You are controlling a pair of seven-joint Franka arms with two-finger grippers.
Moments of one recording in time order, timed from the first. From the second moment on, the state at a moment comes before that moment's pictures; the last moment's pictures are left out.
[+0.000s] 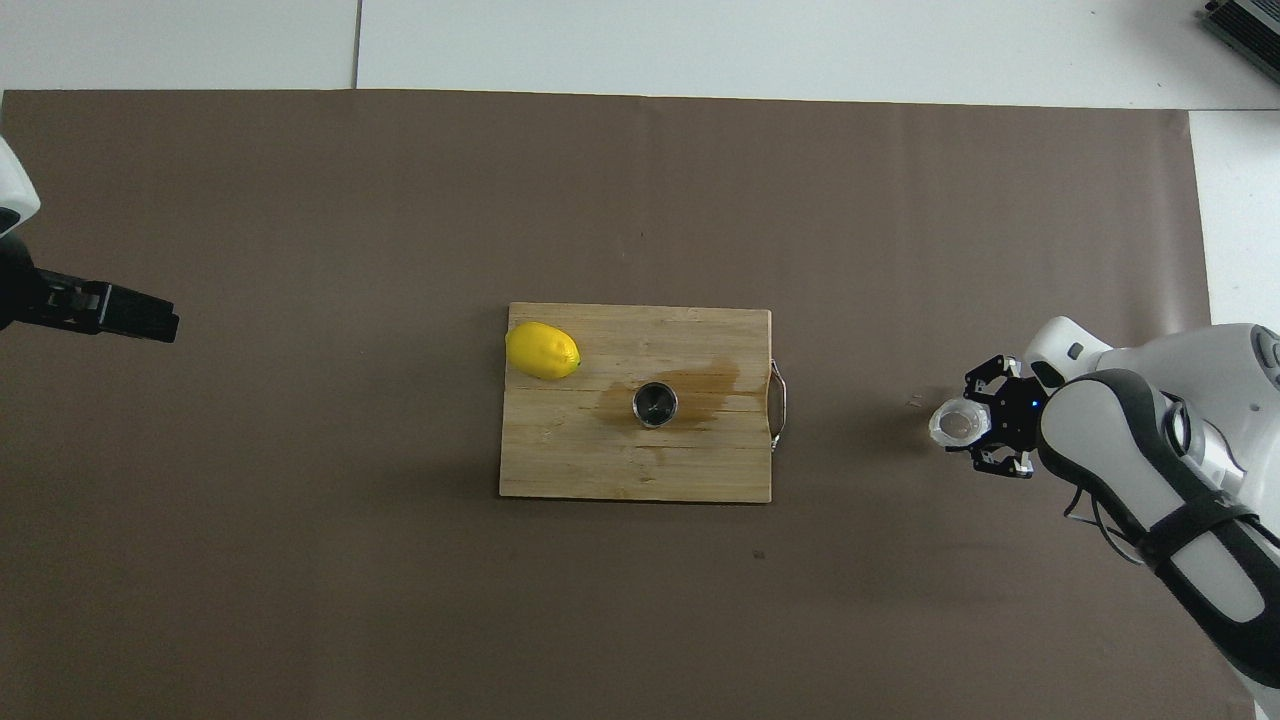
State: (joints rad) left arm -0.03 -0.02 -0.07 -1.58 0.00 1.58 0.12; right arm -0.17 0.14 0.05 -2.28 0.43 2.24 -1.92
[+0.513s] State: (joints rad) left arm -0.02 -0.02 -0.06 -1.58 0.00 1.59 0.12; right arm -0.17 0.14 0.05 -2.28 0.44 2.24 -1.93
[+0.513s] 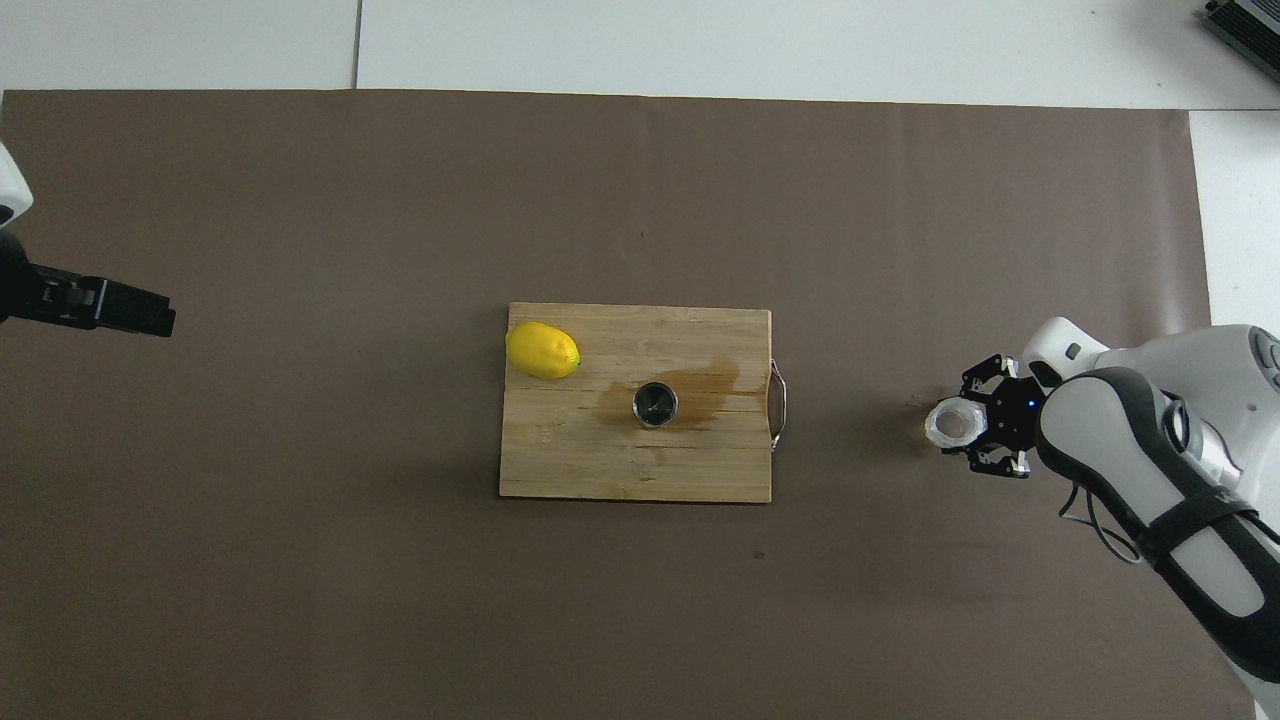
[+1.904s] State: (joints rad) left arm -0.02 -0.02 -0.06 -1.58 0.00 1.60 0.12; right arm -0.11 -0.07 0.06 -2.14 0.20 2.10 -1.05
